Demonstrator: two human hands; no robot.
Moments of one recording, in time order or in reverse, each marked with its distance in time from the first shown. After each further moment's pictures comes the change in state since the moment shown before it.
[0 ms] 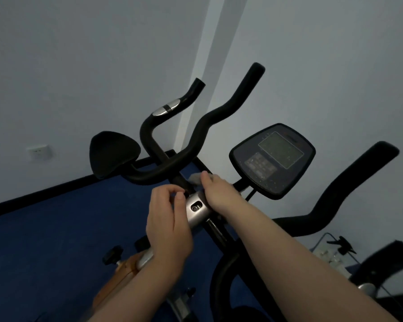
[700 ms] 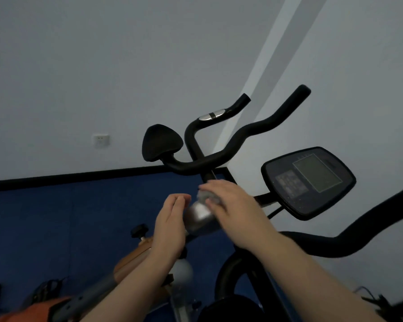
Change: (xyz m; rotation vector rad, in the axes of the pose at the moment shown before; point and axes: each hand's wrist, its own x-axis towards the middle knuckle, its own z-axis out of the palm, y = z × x) left_hand -0.014 -0.019 -0.034 -0.260 -0.022 -0.352; right_hand -0.044 0.013 -0.003 -0.267 0.048 -0.834
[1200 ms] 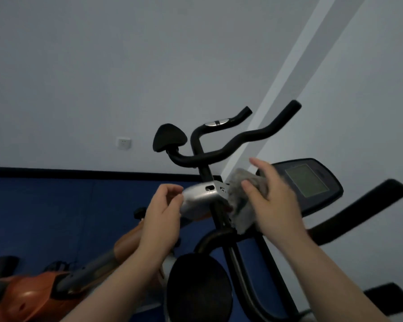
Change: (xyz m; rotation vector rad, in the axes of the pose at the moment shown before) left_hand -0.076 0.038 0.006 0.079 0.177 0.086; right_hand -0.065 0.017 -0.062 0.304 0.301 0.112
